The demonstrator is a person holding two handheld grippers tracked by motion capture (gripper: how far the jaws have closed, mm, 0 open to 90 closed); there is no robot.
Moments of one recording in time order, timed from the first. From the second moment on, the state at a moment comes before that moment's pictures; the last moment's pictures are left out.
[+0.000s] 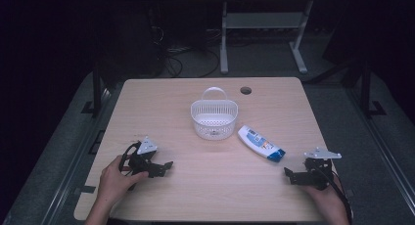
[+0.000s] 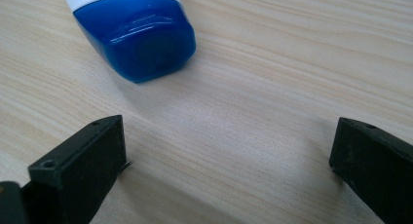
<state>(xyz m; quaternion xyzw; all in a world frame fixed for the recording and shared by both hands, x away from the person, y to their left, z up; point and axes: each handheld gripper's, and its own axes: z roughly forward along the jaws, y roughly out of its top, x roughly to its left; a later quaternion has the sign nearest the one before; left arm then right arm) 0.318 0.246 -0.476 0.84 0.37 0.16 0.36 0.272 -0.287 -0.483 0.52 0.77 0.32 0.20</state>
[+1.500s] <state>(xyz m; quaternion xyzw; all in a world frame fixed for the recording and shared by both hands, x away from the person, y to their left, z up) 0.318 0.246 -0.476 0.84 0.38 0.17 0.36 0.271 -0.282 -0.432 0.48 0.78 0.39 0.11</state>
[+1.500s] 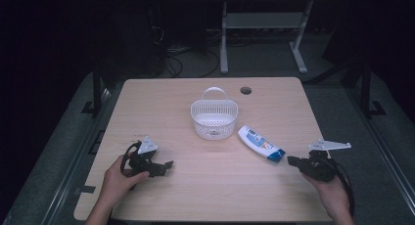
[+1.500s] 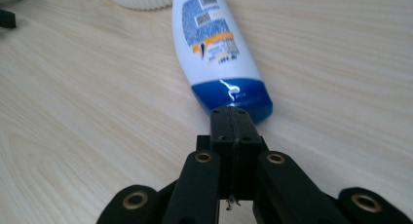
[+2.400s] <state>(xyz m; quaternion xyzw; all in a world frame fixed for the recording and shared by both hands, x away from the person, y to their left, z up) 0.316 0.247 -0.476 0.84 0.37 0.16 0.36 0.293 -0.253 -0.437 0.45 0.80 0.40 0.09</state>
